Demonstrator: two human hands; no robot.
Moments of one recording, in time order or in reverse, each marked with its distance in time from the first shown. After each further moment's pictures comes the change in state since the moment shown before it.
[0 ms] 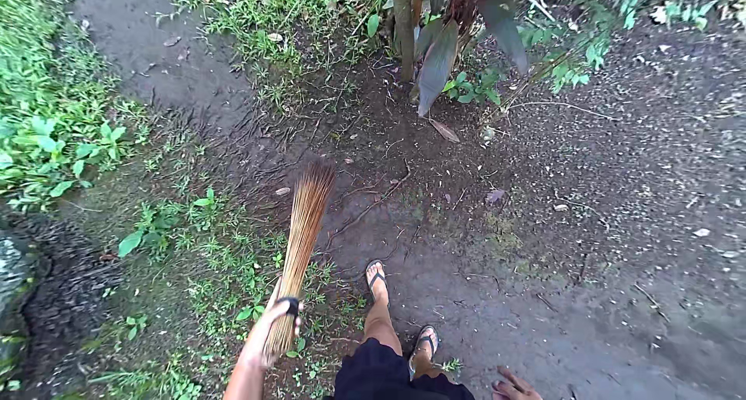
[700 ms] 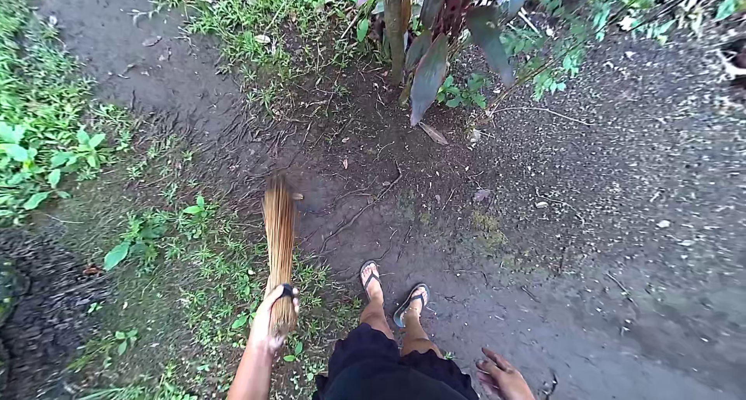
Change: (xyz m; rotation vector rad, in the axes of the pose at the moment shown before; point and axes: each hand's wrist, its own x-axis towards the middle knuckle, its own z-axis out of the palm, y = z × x) left_hand 0.025 0.020 0.020 -0.214 0.076 0.085; right_hand -0.014 -0.030 0.020 0.066 0.062 -0.011
